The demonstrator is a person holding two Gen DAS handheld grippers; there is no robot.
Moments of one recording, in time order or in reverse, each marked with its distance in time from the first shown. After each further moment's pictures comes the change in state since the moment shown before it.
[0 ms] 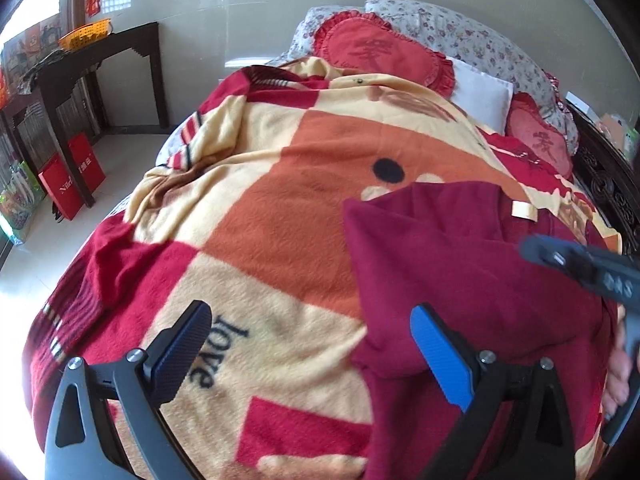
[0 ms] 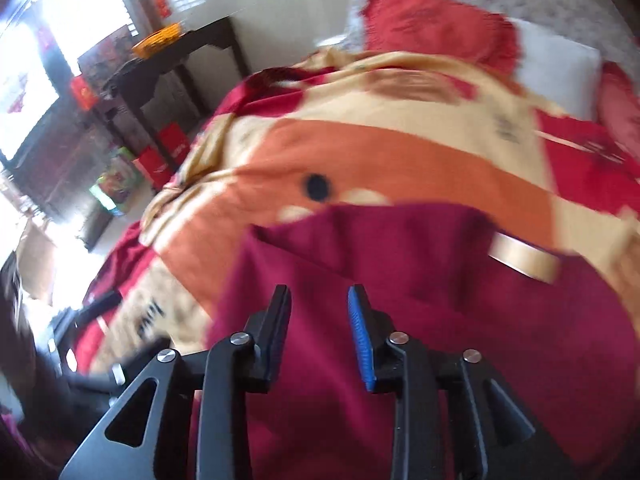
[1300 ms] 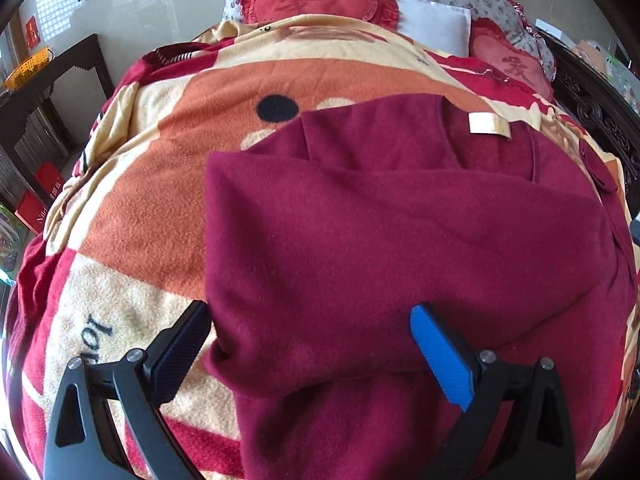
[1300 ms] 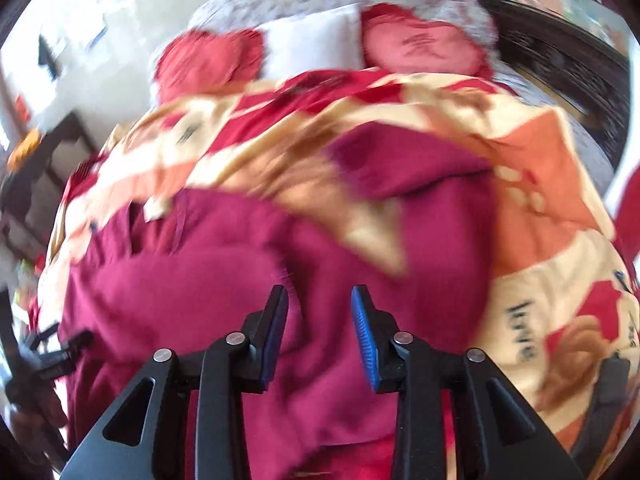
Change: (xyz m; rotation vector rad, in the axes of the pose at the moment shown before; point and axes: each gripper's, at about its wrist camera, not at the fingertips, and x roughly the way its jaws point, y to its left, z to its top) left arm 0.051 -0.090 -0.017 0.179 0.129 -0.005; right arm -0.123 -0.200 -0.110 0.429 -0.129 -0.340
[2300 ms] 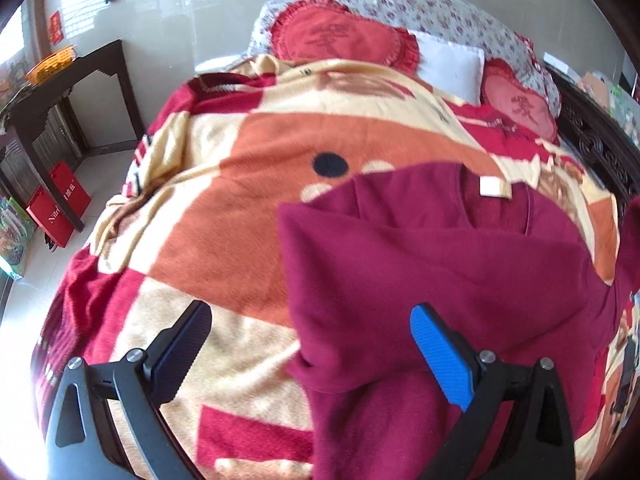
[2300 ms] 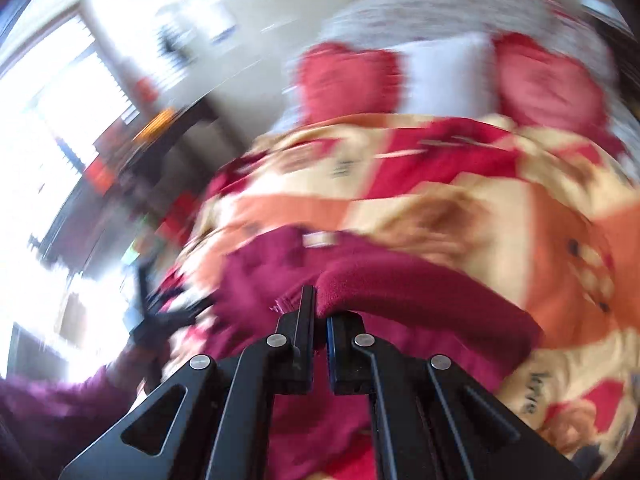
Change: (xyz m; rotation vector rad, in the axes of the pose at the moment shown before) left arm -0.056 0.048 0.014 -0.070 -0.095 0.007; right arm -0.104 0.042 0.072 -0.279 0.079 0.538
